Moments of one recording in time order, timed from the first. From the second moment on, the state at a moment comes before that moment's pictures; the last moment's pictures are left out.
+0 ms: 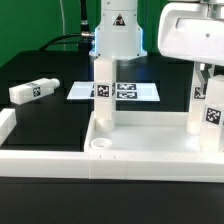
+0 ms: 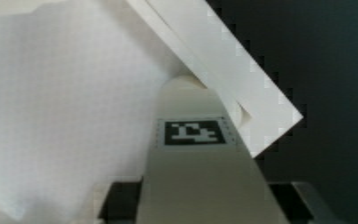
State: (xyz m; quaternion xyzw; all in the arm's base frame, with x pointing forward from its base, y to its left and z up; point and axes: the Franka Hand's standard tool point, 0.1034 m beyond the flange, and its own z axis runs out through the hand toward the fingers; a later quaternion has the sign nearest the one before) arm 0.636 0.108 0.103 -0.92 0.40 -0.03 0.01
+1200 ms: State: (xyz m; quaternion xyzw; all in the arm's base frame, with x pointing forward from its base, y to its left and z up) arm 0.636 0.107 0.103 -0.67 0.74 -0.01 0.06
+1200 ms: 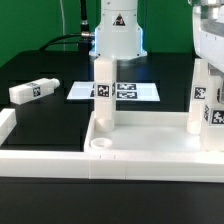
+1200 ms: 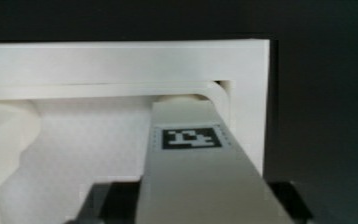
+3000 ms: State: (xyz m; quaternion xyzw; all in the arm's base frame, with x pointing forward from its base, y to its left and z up) arm 0.637 0.103 0.103 -0.97 0.23 -0.04 0.03
